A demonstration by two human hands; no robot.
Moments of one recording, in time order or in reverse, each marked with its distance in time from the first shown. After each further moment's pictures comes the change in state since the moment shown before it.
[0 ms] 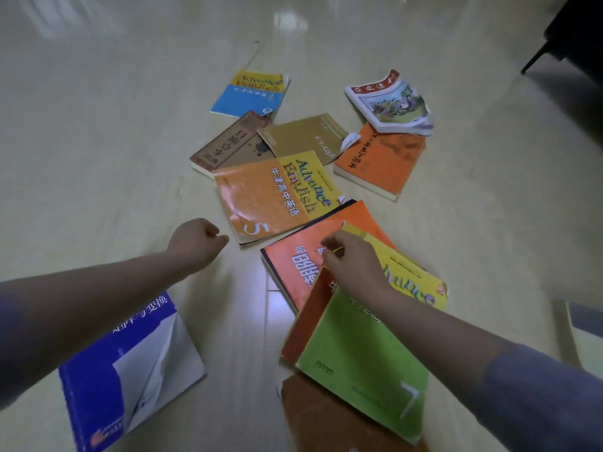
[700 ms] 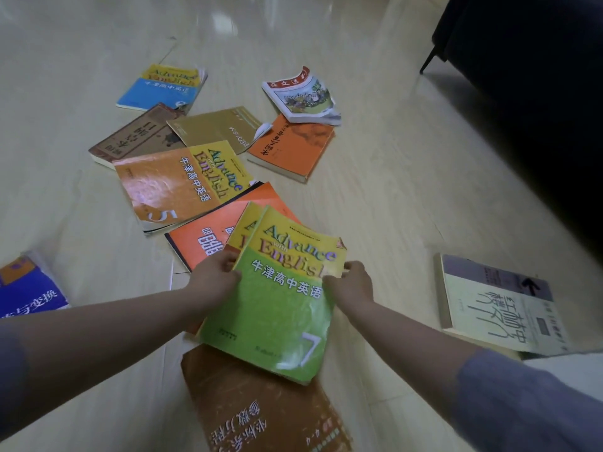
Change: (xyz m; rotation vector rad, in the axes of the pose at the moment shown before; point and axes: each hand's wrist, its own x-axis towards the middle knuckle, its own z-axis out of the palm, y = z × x) left_hand -0.115 0.087 0.129 -0.213 -0.261 0.097; right_hand -0.092 0.114 -0.069 0.143 0.179 0.644
